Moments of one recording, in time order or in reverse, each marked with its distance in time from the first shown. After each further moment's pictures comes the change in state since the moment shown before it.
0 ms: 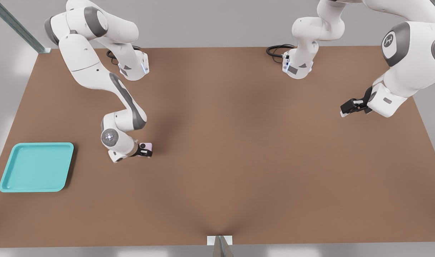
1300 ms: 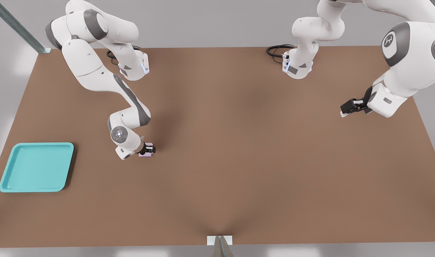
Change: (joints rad) arm -0.013 0.040 0.029 -0.057 -0.115 0.077 0.027
